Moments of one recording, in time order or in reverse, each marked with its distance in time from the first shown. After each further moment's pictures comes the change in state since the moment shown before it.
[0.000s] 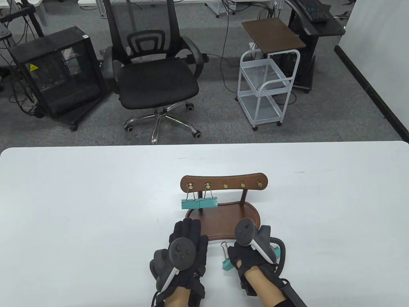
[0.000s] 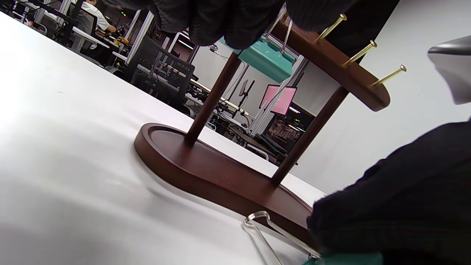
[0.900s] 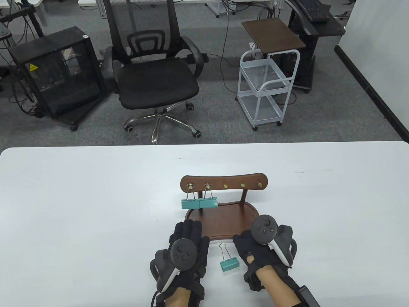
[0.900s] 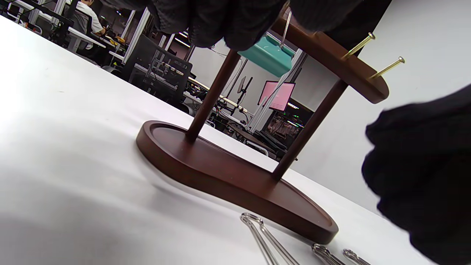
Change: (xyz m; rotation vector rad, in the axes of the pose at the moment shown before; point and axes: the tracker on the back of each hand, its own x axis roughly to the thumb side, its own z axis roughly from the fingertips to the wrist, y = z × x) left_hand 0.001 0.000 0.001 -0.012 -0.012 -0.022; right_hand -0.017 -0.047 0.017 -0.190 -0.054 -0.198
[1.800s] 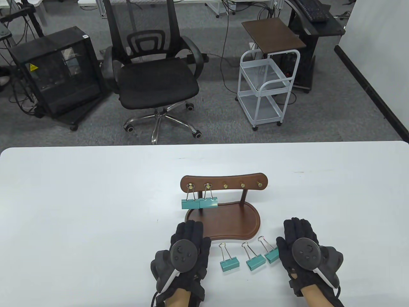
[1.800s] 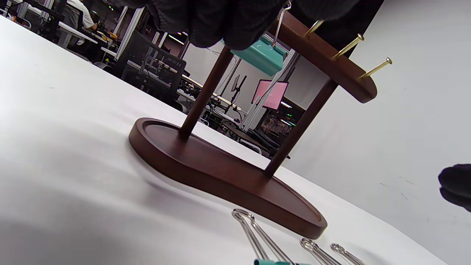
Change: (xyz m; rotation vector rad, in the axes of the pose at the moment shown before) left_hand 0.001 -0.001 0.002 -0.007 -0.026 0.010; right_hand -0.097 -0.030 0.026 -0.230 -0.161 0.191
